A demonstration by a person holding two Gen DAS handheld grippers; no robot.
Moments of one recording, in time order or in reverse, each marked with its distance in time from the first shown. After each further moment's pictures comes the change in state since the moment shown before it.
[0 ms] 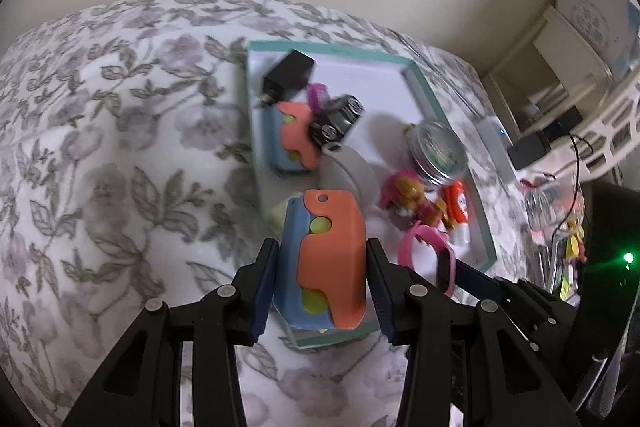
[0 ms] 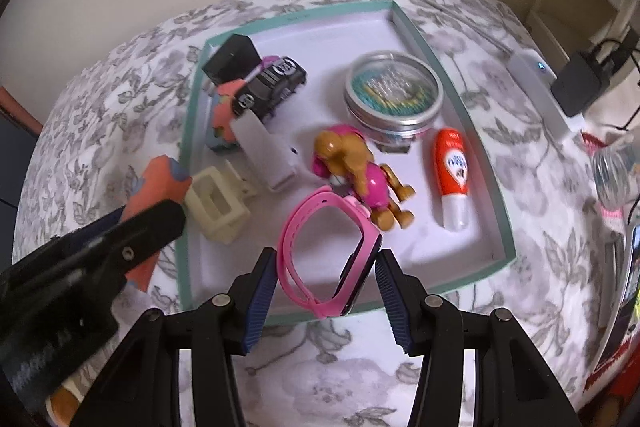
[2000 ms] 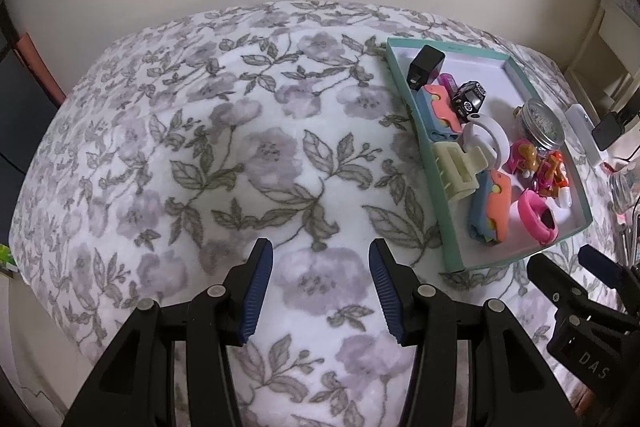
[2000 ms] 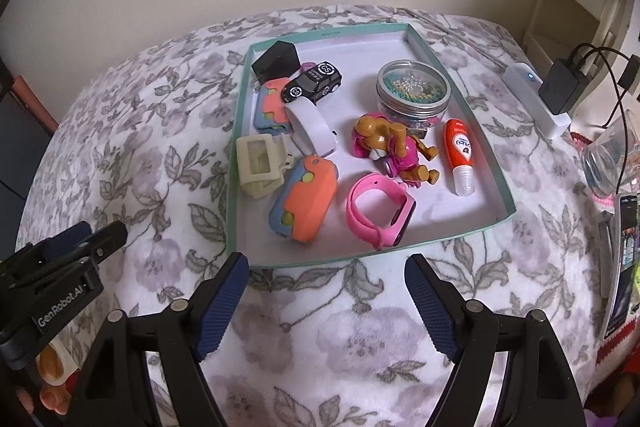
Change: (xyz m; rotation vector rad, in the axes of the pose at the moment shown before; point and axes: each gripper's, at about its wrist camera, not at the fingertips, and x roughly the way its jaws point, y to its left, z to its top) left arm -0.053 0.068 -0.055 -0.019 -0.061 0.374; right arm -0.040 0.030 -0.047 -0.038 -0.111 0.011
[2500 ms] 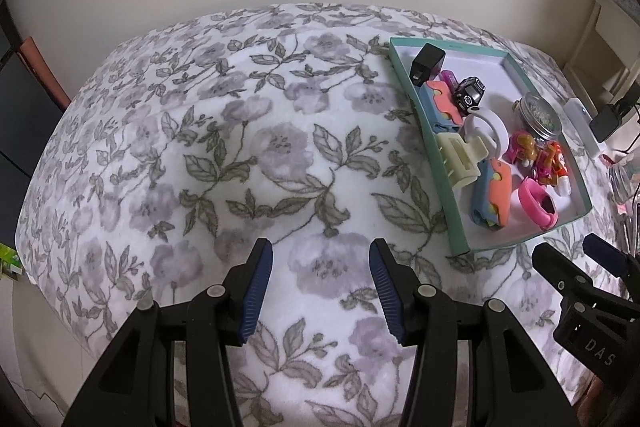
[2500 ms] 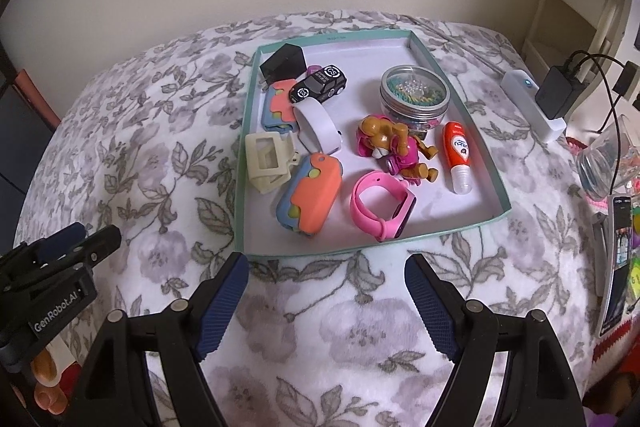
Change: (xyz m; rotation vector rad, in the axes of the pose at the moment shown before) left arm -0.010 0.007 -0.012 0.010 -0.004 0.009; right arm -0.010 0.006 -0.007 -0.019 -0.018 -0.005
